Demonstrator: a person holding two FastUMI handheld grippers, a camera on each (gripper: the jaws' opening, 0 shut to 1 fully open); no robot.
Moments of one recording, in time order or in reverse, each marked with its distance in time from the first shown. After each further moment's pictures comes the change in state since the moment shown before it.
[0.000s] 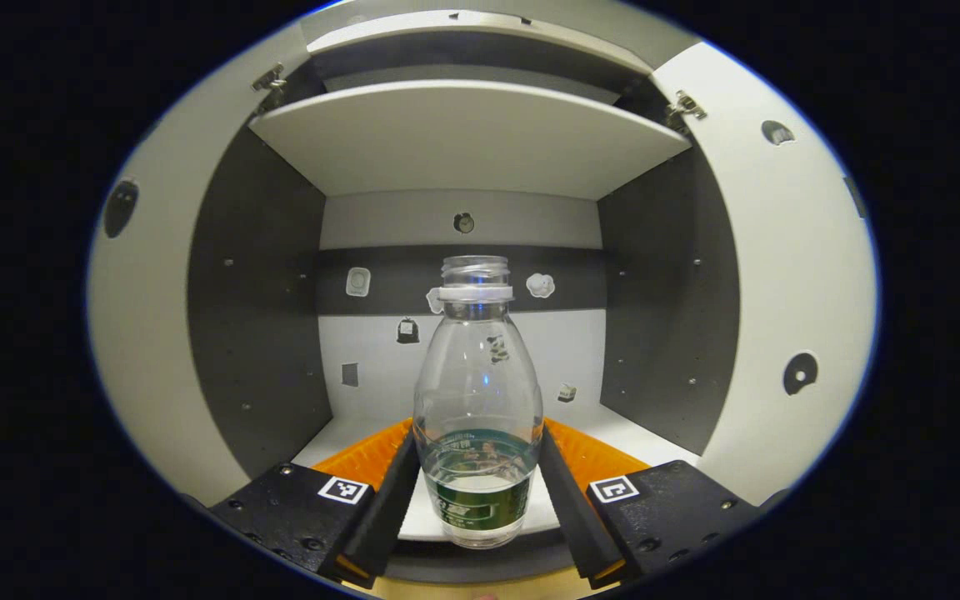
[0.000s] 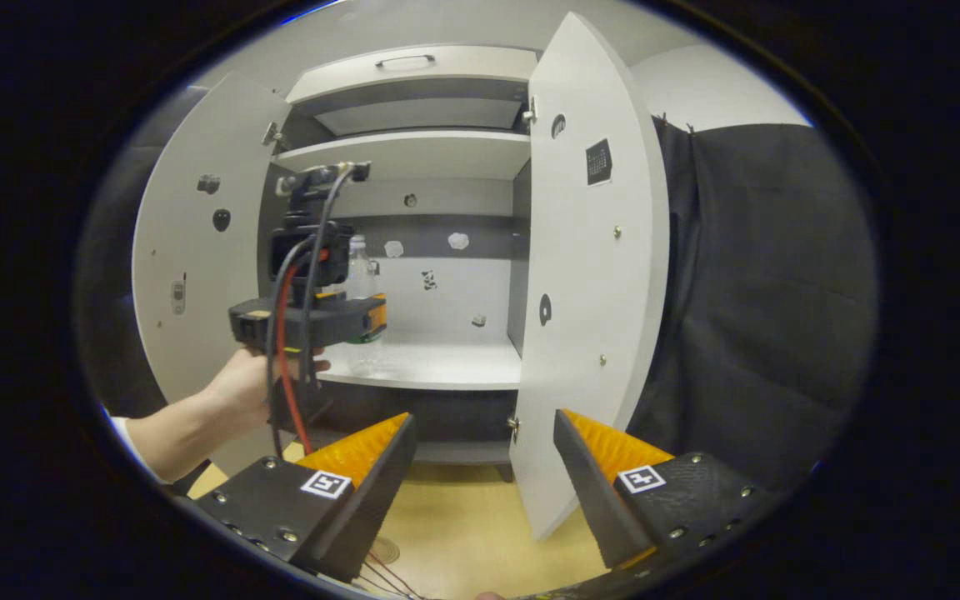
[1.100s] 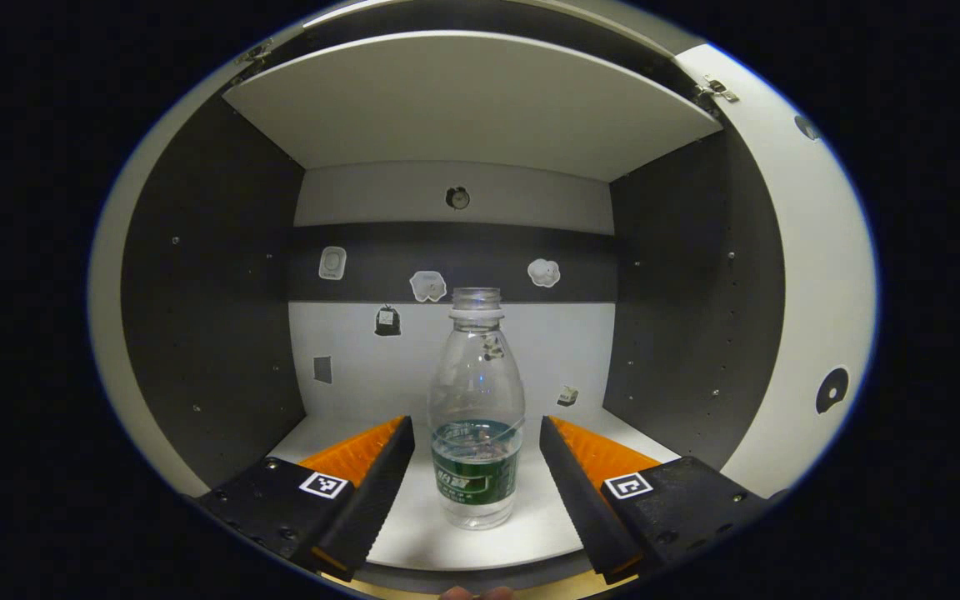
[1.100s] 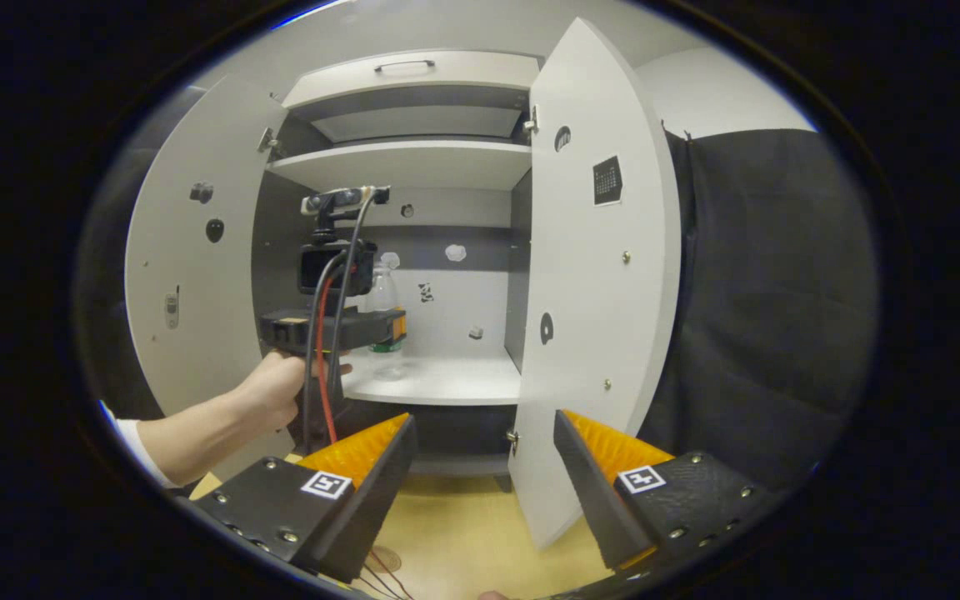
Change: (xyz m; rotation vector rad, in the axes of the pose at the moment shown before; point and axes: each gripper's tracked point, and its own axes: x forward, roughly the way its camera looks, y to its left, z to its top) left arm 0.091 -0.007 -0.012 -0.040 0.072 -0.019; right arm 0.011 0.008 0.022 -0.007 -0.030 -0.022
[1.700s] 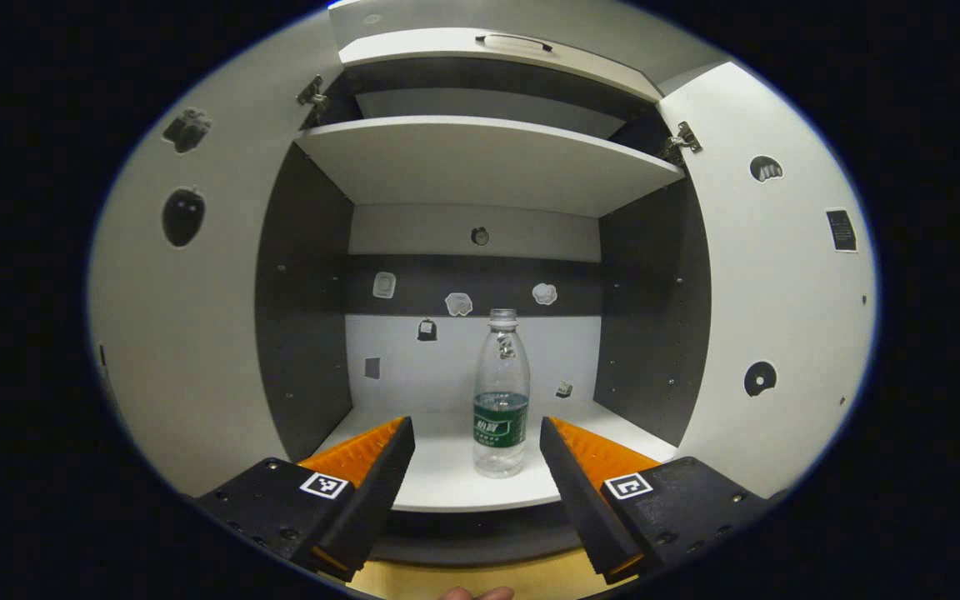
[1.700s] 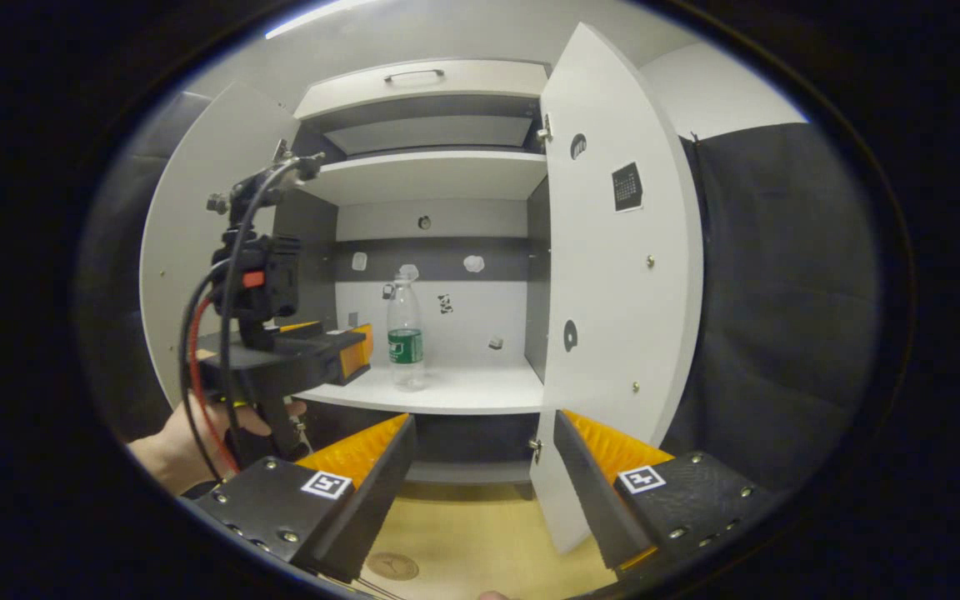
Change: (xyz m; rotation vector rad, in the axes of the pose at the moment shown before) left arm -0.113 0.015 0.017 0.002 -0.063 0.016; right arm -0.002 0.014 0.004 0.028 -0.039 0.043
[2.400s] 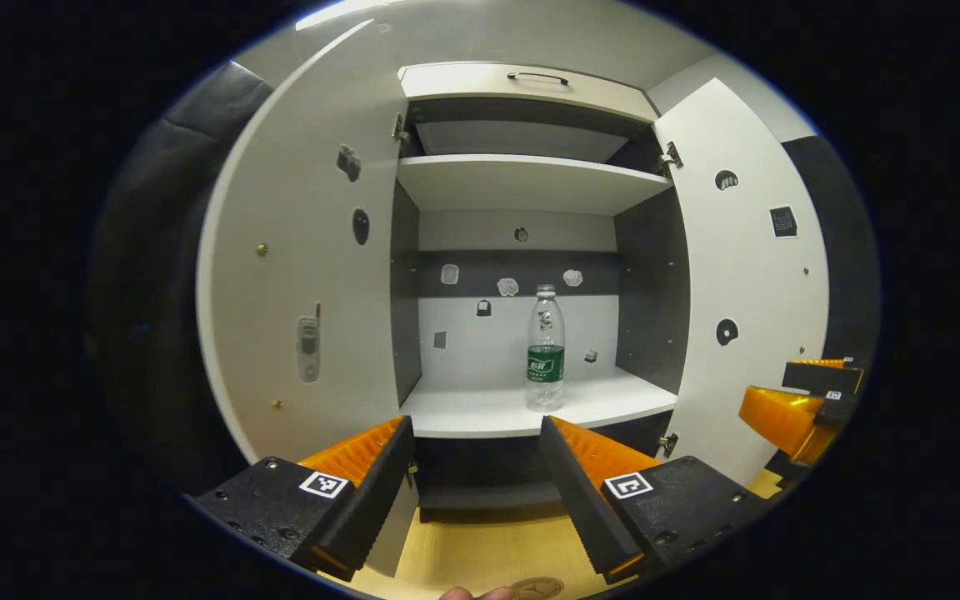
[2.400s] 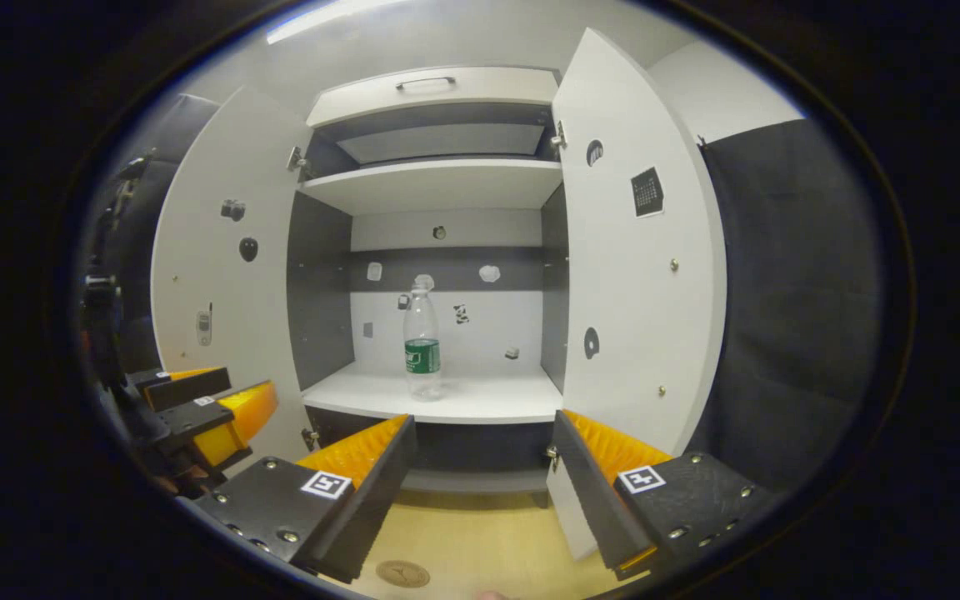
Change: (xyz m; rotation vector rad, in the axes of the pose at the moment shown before) left arm -0.156 0.044 -0.019 0.032 0.026 0.110; right arm 0.005 0.021 0.002 0.011 -0.040 0.055
